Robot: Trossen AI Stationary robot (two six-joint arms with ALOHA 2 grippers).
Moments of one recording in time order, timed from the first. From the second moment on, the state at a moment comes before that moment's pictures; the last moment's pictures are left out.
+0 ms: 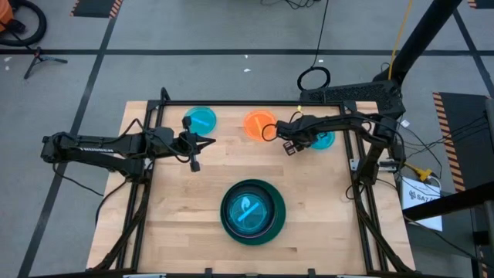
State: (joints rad) left arm 0.04 0.88 0.66 -0.08 -0.25 0.31; right arm -0.42 1.78 0.99 -0.91 0.34 0.73
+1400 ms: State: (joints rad) left arm 0.04 0.88 0.66 -0.08 -0.25 0.31; right arm -0.16 1.79 1.50 -1.29 0.39 0.66
